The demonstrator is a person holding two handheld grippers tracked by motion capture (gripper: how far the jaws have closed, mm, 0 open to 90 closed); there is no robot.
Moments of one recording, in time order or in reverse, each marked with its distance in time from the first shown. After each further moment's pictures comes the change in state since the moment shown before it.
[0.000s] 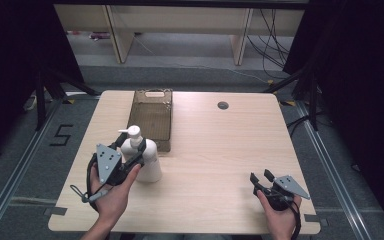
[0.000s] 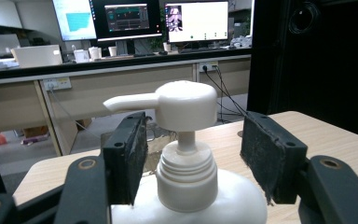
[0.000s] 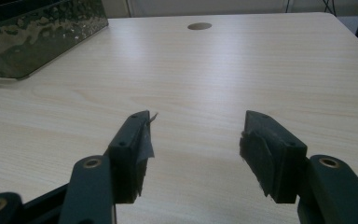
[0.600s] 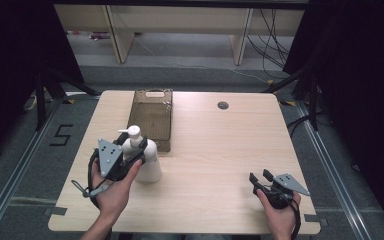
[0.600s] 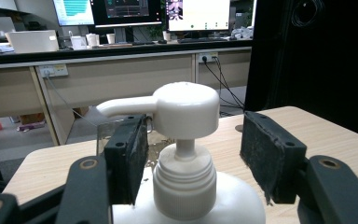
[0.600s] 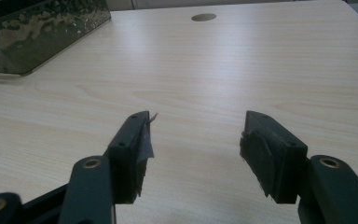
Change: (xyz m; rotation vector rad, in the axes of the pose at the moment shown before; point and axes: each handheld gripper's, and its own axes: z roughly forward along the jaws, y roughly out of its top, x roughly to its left) left arm -0.002 0.007 0.007 0.050 -0.007 -0.032; right arm -0.003 0.002 0.004 0.040 0.023 0.017
